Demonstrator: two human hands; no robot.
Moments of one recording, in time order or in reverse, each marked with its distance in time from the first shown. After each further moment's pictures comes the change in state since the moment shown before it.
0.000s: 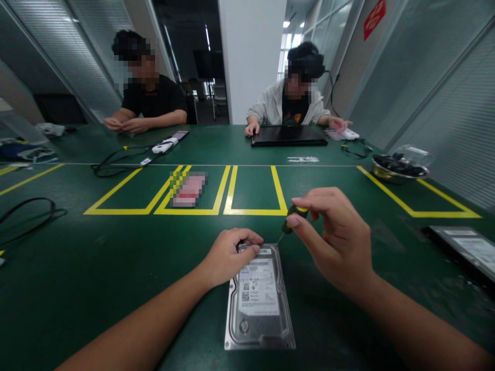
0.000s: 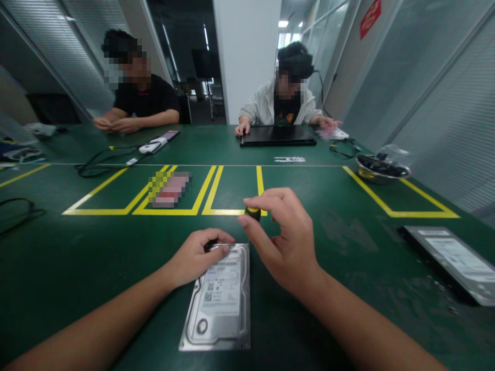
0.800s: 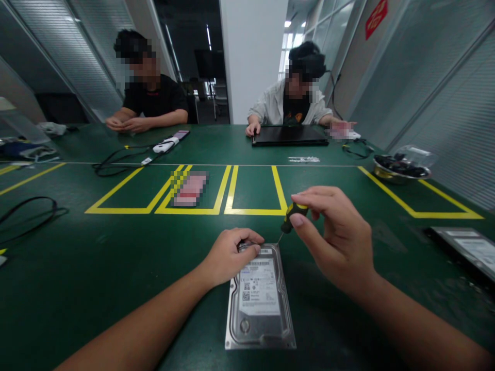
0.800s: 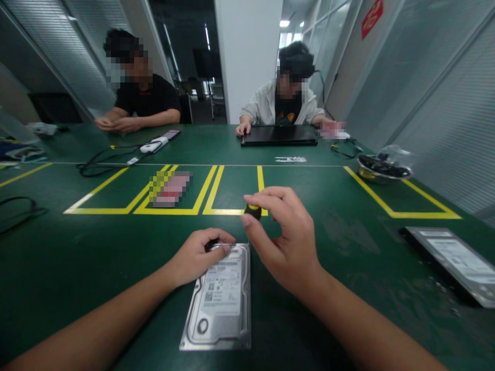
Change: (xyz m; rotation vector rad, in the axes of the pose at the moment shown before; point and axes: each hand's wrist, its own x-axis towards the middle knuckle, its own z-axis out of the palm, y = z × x) left_hand 0.001 0.000 0.000 -0.004 -0.003 0.001; right_hand -0.001 0.002 0.001 0.010 -0.019 0.024
